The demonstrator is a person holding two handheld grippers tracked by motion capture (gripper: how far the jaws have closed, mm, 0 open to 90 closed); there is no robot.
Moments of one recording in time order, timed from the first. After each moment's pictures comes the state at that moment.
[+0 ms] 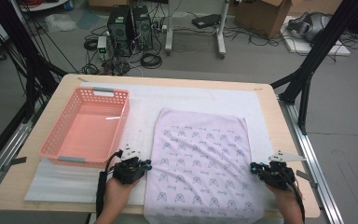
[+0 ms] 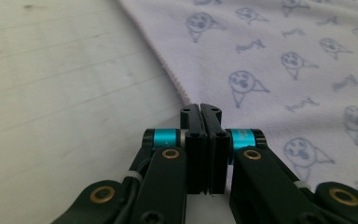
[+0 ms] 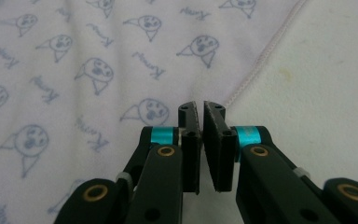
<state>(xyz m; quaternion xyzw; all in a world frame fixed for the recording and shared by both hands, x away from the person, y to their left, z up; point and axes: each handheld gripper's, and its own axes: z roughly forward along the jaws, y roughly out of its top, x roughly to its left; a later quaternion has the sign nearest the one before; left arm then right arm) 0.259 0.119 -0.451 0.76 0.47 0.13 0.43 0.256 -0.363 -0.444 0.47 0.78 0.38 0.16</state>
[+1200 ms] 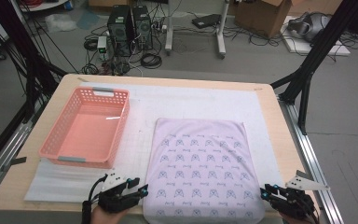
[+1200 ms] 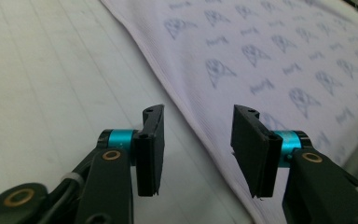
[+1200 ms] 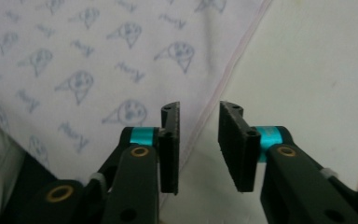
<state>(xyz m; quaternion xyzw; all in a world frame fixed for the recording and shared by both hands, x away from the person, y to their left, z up) 0.201 0.136 -0.451 0.74 0.45 0.11 0.48 0.179 -0.382 -0.435 0.48 0.77 0.38 0.15</state>
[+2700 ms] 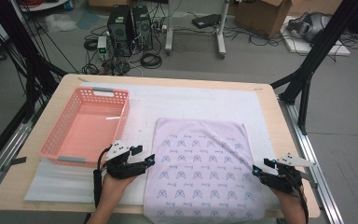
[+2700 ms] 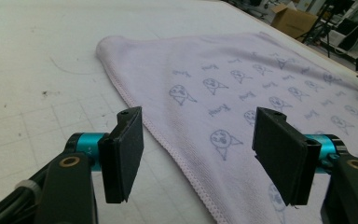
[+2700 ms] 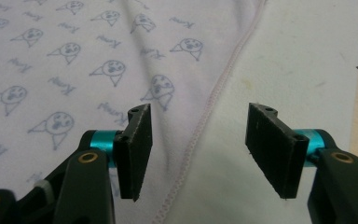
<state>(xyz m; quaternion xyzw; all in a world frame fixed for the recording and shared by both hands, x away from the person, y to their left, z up) 0.272 0.132 -0.444 0.72 0.41 0.14 0.55 0.243 -0.373 -0.438 0.48 0.76 0.39 0.21</state>
